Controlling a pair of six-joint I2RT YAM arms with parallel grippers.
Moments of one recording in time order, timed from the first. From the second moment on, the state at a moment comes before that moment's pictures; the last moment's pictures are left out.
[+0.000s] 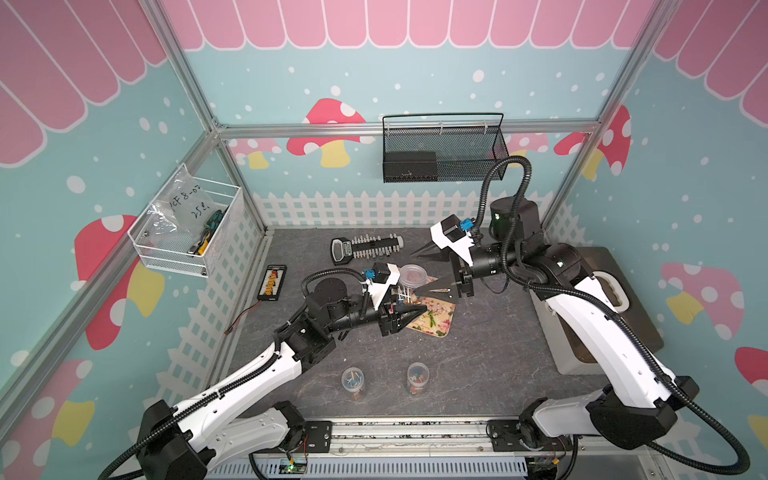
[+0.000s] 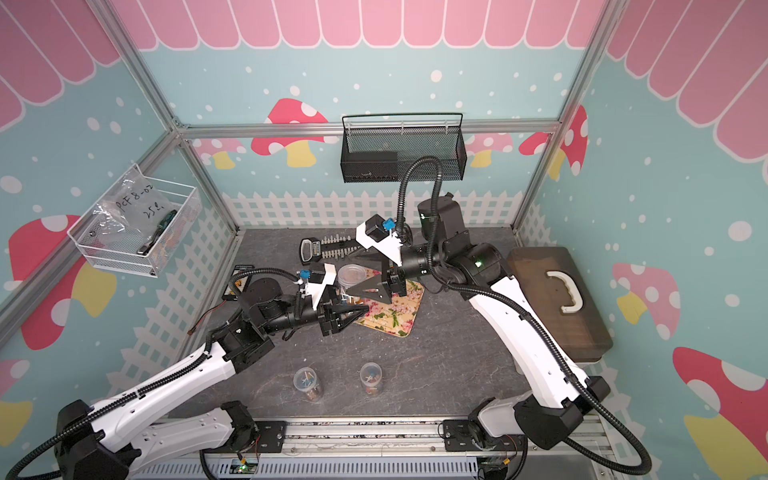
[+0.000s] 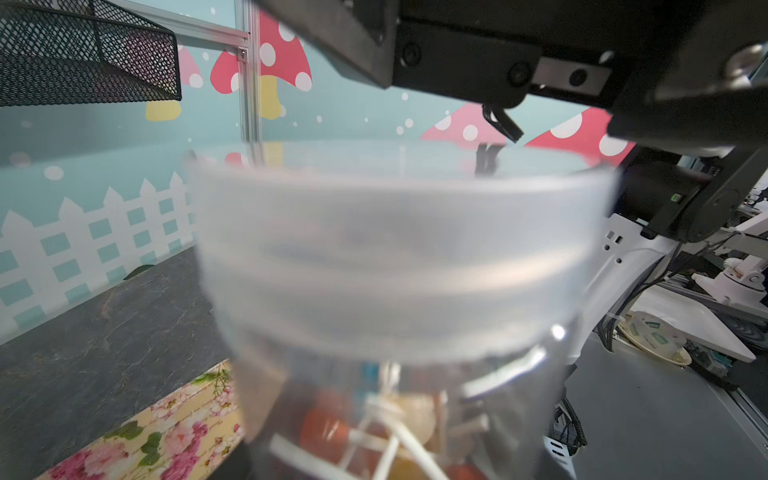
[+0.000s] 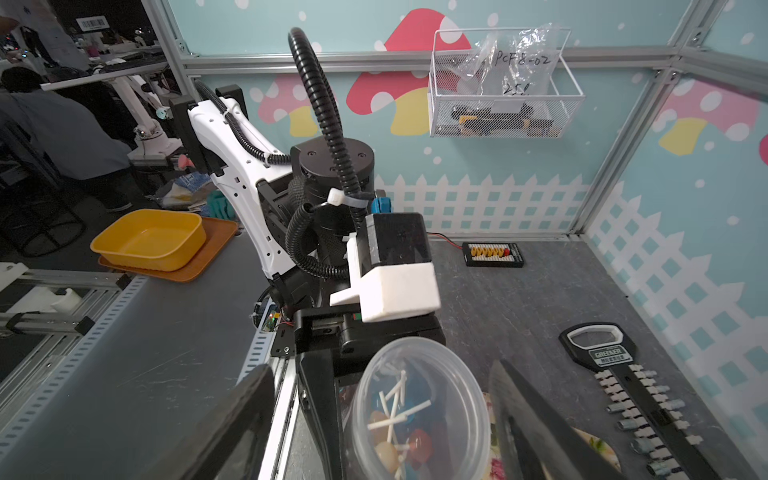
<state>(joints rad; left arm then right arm) -0.73 1.06 0.83 0.20 0.56 -0.18 0.59 1.35 1.74 -0.81 -0.95 -0.36</state>
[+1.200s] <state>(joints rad) -0.72 1.05 0.81 0.18 0.52 -0.17 0.73 1.33 1.64 -0.74 -0.53 0.01</state>
